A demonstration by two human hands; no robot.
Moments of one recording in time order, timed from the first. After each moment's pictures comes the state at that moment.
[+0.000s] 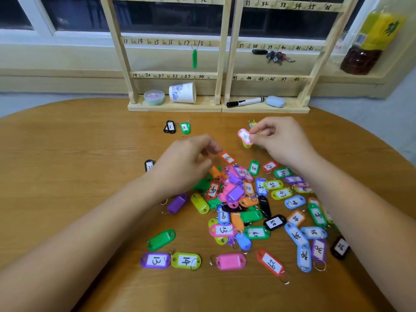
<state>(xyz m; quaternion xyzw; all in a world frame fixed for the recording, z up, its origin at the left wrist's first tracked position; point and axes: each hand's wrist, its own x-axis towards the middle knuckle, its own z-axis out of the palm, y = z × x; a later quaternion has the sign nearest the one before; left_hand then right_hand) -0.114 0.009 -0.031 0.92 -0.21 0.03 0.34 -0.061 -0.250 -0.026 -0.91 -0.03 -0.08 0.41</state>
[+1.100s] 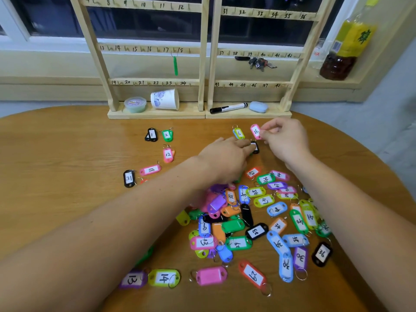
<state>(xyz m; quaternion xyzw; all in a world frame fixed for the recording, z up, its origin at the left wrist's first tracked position) -0.037 -0.117 -0.049 0.93 -0.37 0.03 0.00 -0.023 -0.305 -0.044 -0.89 0.12 -0.17 0.41</state>
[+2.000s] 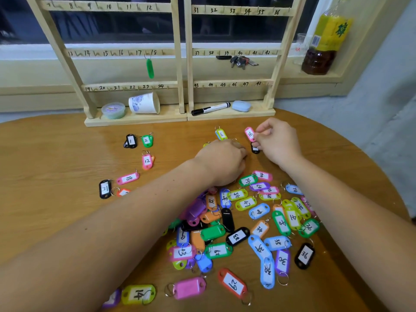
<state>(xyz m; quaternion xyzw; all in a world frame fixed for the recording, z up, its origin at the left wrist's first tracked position) -0.025 -0.157 -0.057 0.91 -0.40 0.08 -0.01 -0.021 -0.342 -0.056 -0.89 0.11 -0.16 0.41</state>
